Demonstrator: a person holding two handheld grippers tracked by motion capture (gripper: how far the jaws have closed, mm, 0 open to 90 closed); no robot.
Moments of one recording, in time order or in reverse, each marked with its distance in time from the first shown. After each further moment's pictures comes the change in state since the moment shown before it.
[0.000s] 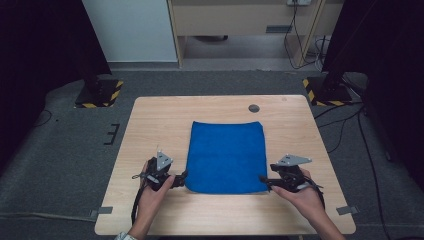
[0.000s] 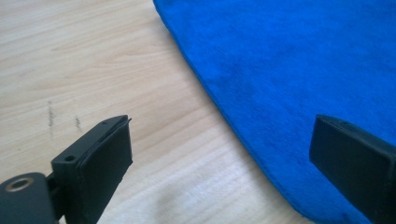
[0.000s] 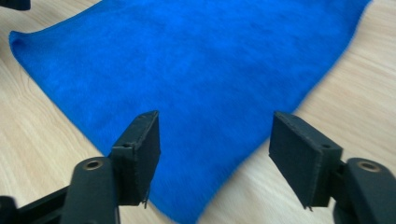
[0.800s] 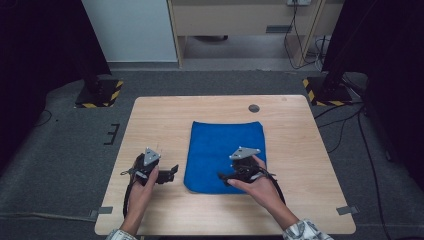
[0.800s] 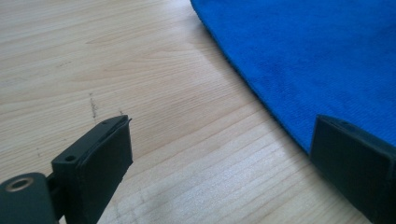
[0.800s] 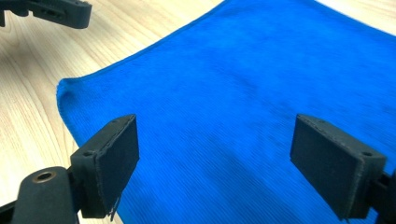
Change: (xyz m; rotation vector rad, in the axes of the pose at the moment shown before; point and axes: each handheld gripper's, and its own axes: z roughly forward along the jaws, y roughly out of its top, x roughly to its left) left arm 0.035 -0.007 -0.002 -0.010 -0.011 -0.038; right arm 0.075 0.057 0.081 0.014 0.090 -0.113
